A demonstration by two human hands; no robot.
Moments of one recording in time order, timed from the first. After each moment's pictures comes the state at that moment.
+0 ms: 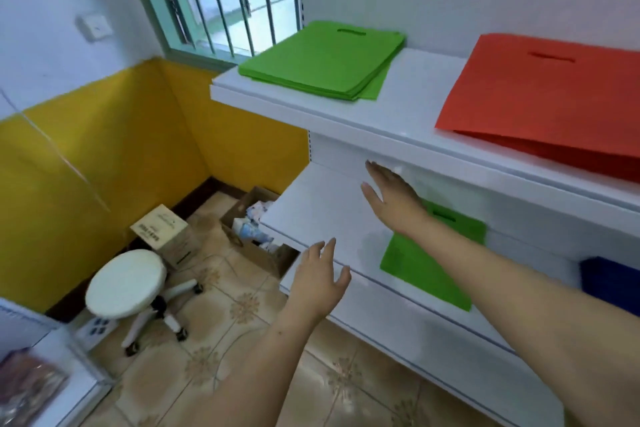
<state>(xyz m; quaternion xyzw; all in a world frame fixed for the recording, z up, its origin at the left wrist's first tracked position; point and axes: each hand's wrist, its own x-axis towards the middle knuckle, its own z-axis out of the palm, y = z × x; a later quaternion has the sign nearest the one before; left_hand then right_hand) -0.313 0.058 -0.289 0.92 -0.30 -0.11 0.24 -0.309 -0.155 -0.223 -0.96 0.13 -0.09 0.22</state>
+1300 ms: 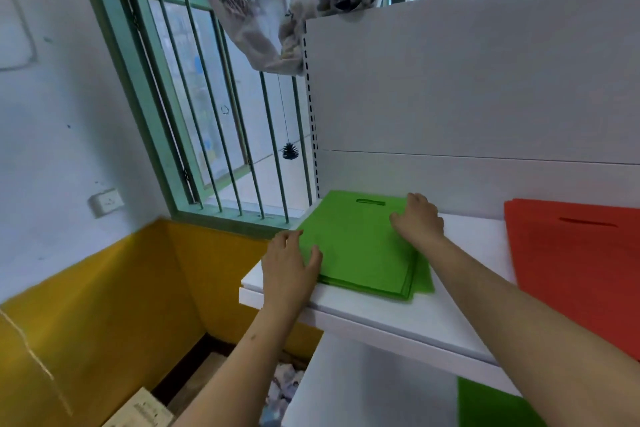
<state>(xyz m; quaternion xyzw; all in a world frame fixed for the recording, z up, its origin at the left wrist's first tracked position) -0.012 0.007 -0.078 0.88 -0.28 0.18 0.33 -0.085 -0.232 -0.040 -0.88 0.37 -0.19 0.21</state>
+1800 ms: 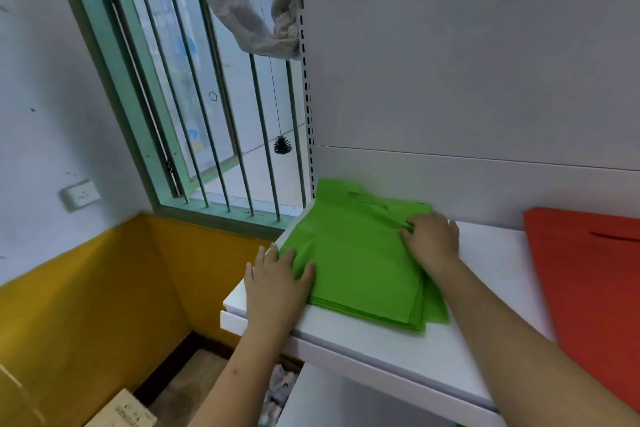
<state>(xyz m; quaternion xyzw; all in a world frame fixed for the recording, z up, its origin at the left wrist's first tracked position) 0.026 -0.004 -0.097 0.93 -0.26 0.11 0.22 -0.066 -0.265 -0.079 -0.91 0.37 -0.19 0.06</state>
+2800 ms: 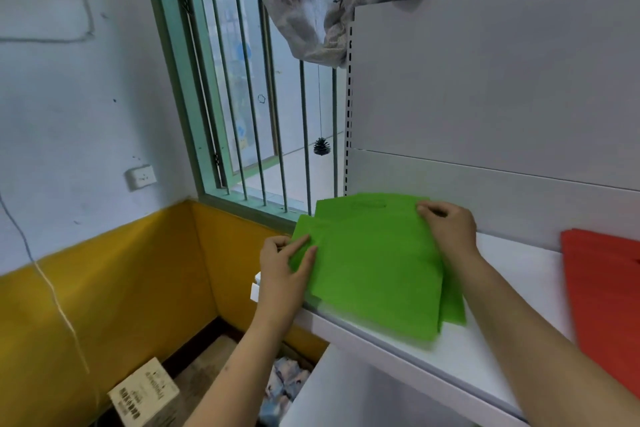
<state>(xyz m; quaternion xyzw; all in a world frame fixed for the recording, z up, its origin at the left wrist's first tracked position) -0.005 0.034 -0.082 0.79 -0.24 0.12 0.55 -0.072 -0.234 -0.043 -0.74 0.24 -0.39 0.50</state>
